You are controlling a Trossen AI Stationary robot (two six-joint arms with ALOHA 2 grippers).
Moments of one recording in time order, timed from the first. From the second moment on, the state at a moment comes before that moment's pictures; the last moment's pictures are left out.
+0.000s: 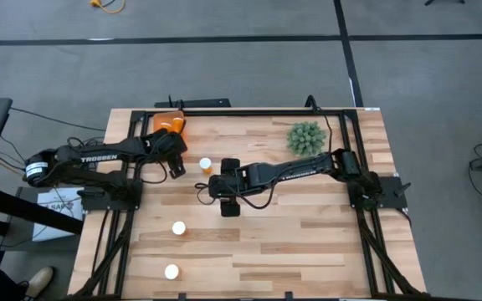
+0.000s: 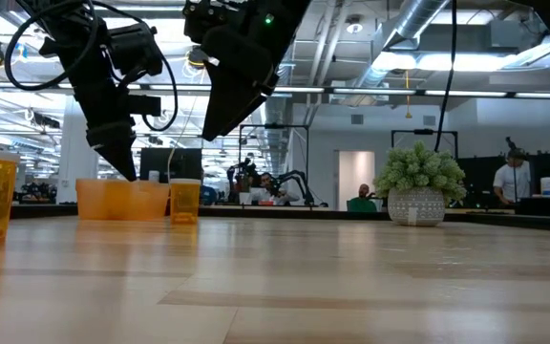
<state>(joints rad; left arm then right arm) 0.42 1.10 0.59 -0.57 -0.28 0.07 0.14 2.19 1.93 -0.81 0.27 -0.06</state>
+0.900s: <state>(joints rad) 0.43 1.25 0.60 -0.58 -0.26 0.14 0.14 2.19 1.93 -0.81 0.27 -0.06</state>
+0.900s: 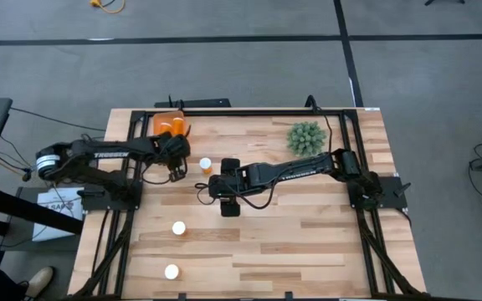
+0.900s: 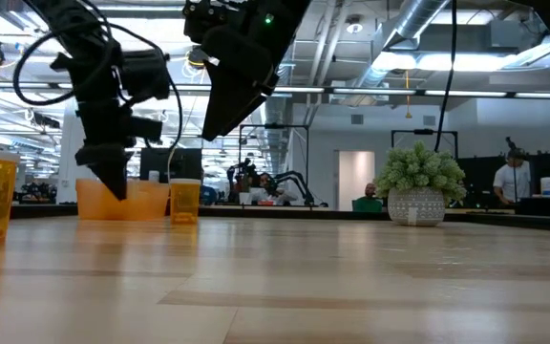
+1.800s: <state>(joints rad) 0.48 1.26 0.72 -0.62 -0.33 0.24 0.13 2.19 1.93 -0.81 0.27 -0.09</state>
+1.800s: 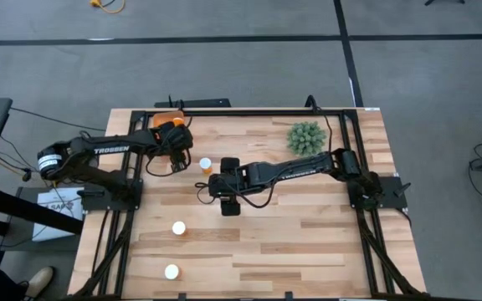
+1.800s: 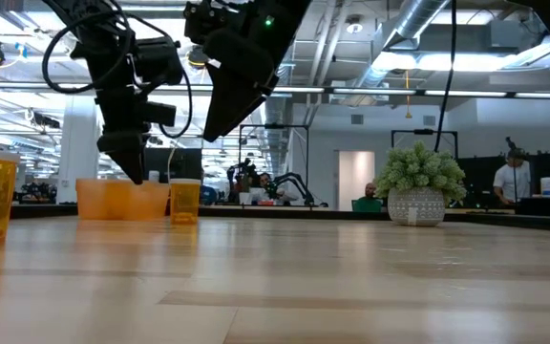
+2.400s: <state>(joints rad) 0.53 1.27 0.72 -0.62 -0.19 0.25 0.13 2.19 1.93 -0.80 0.27 -0.09</state>
